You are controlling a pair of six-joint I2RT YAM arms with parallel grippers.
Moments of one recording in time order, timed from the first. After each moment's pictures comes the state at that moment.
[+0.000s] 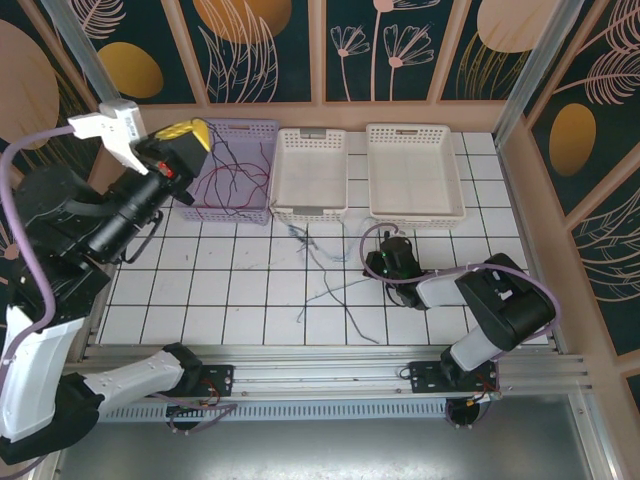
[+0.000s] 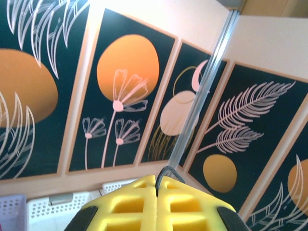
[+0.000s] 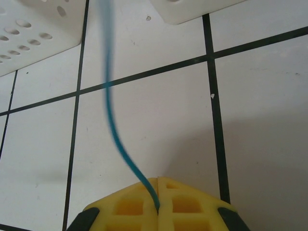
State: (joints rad) left arm -0.67 1.01 1.79 -0.61 -0.07 -0.34; right arm 0.57 1.55 0.39 0.46 0.07 0.71
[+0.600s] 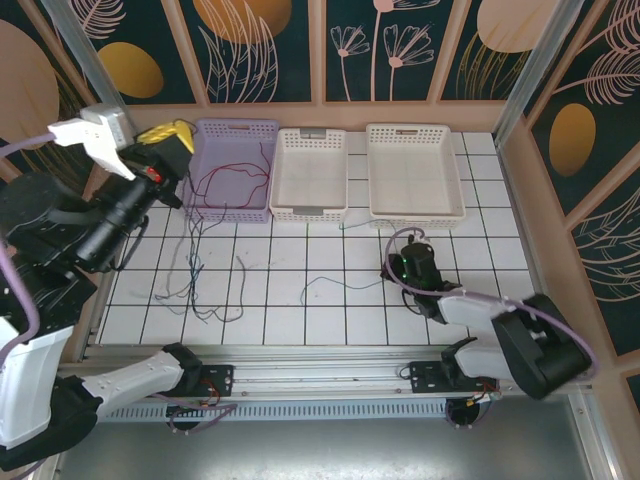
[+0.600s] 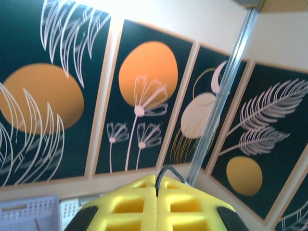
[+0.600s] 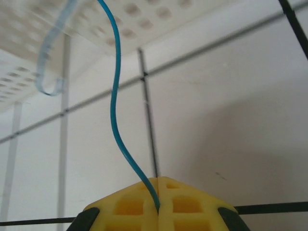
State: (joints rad) left arm -0.67 0.99 1.77 -0.65 -0.14 -0.27; right arm 0.50 1.21 0.28 0.29 0.09 0.77
